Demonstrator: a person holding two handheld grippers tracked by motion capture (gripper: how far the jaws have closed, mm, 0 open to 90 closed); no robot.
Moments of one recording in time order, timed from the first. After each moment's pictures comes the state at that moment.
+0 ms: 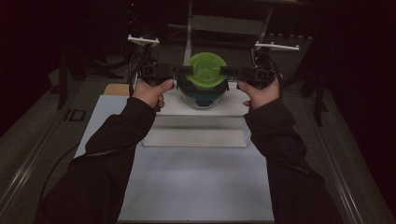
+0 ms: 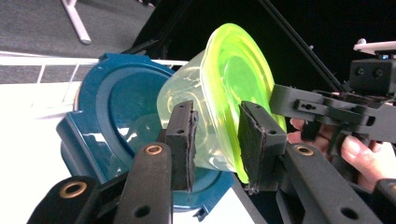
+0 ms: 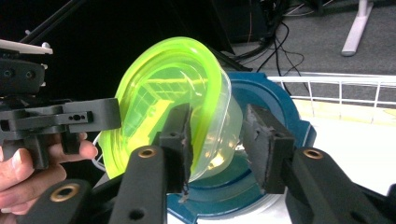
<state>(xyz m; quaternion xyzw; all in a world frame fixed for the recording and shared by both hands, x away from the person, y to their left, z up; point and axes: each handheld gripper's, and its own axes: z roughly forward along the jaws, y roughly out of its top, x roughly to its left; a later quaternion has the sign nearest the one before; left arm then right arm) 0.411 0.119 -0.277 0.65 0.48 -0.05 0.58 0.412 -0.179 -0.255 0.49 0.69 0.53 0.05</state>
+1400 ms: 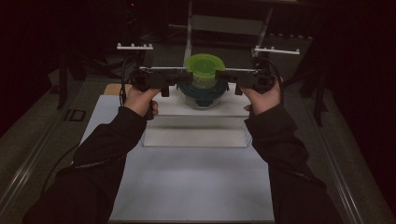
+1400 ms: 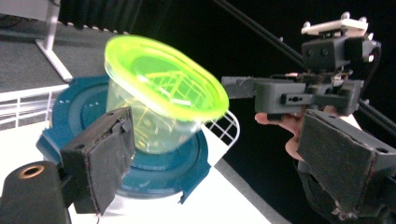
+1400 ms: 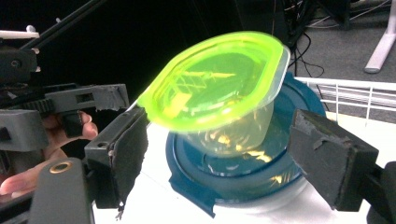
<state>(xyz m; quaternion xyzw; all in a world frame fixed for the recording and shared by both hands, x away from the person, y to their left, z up) 0.374 0.127 -0.275 0.68 0.38 0.00 0.62 0.398 -0.179 -0.259 0.44 0.71 0.55 0.04</state>
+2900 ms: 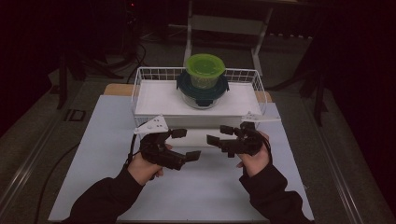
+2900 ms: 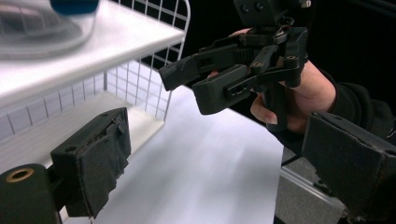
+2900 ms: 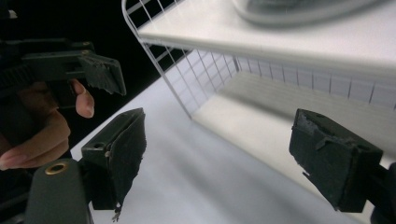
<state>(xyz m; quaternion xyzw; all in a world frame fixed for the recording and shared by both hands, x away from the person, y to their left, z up) 0.268 0.095 -0.386 0.76 0.27 0.03 0.59 0.315 -0.182 -0.395 0.37 0.75 0.54 0.02</state>
